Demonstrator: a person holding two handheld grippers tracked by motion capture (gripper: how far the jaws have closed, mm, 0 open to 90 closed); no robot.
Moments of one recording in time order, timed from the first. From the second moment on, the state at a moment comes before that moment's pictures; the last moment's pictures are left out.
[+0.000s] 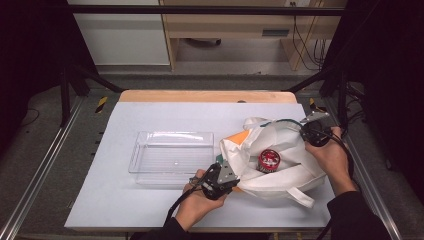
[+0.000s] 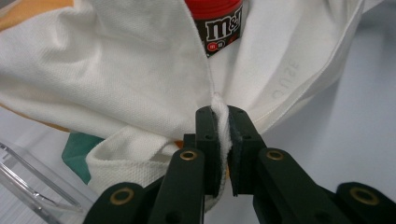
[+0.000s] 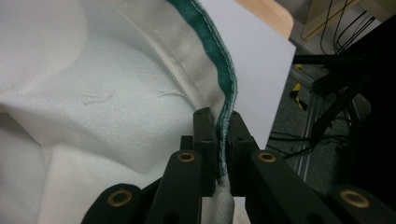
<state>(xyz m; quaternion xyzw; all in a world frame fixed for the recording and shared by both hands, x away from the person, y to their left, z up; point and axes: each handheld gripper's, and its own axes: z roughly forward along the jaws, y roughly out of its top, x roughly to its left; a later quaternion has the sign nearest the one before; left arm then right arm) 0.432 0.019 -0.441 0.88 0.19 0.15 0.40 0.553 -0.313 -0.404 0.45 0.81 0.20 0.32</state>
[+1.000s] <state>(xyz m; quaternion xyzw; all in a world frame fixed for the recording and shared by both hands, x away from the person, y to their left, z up) 0.434 0.020 -0.419 0.87 0.21 0.17 0.41 0.518 -0.312 -0.389 0.46 0.77 0.29 0.32</state>
